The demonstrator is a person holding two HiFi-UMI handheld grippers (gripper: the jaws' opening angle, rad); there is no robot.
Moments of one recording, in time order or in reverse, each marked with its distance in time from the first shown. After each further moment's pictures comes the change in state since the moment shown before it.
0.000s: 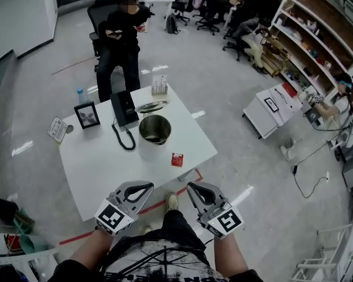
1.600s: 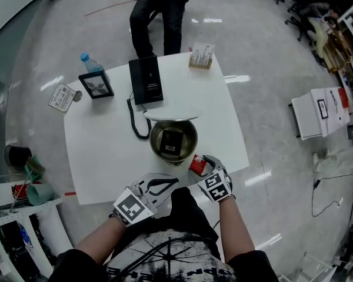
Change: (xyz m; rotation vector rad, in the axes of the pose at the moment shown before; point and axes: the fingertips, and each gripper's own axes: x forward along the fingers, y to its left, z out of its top) left arm 0.119 0.068 -0.084 -0.240 0.184 0.022; right arm 0.124 -0.135 -0.312 -0.010 0.859 0.247
